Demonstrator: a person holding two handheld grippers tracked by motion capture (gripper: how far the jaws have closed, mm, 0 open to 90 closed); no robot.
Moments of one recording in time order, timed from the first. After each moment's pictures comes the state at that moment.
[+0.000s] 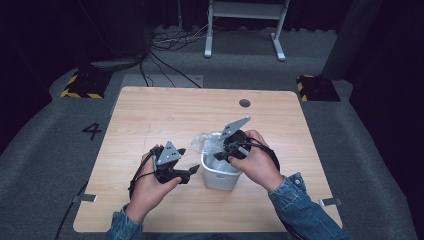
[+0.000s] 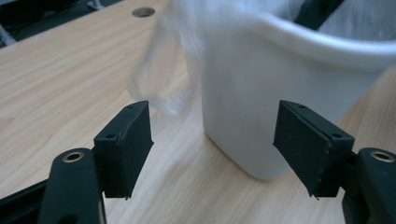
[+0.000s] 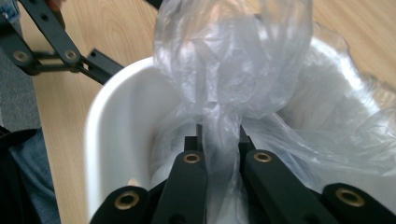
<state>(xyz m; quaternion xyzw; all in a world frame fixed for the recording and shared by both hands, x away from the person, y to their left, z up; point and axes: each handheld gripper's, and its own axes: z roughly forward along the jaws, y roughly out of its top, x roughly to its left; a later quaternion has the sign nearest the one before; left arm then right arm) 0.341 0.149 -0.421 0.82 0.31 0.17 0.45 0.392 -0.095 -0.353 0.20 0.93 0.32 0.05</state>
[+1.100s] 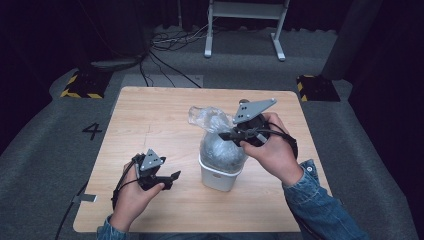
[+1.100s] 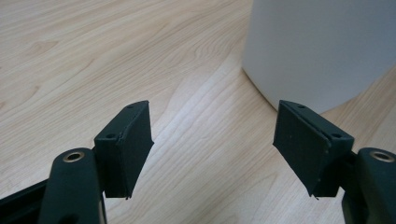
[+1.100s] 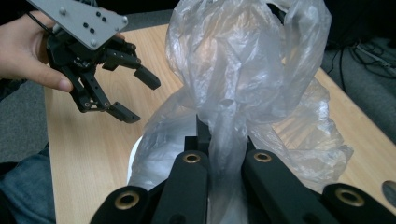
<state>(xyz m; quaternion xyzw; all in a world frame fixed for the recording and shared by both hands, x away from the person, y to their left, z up) 0.327 0.193 -0.443 0.81 0.38 0.17 0.41 0.374 -0.114 -0.268 0.15 0.90 0.40 0.14</state>
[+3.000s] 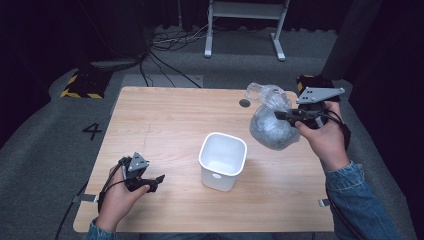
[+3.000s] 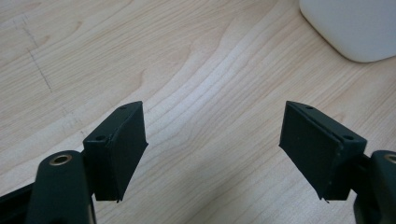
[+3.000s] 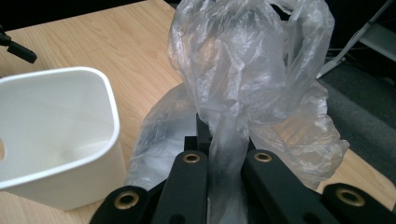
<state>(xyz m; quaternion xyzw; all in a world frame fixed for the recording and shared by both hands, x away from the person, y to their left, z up) 0.331 0.232 -0.466 0.83 0.40 0.17 0.36 0.420 -0.250 -0.276 0.26 0.85 0.40 0.21</state>
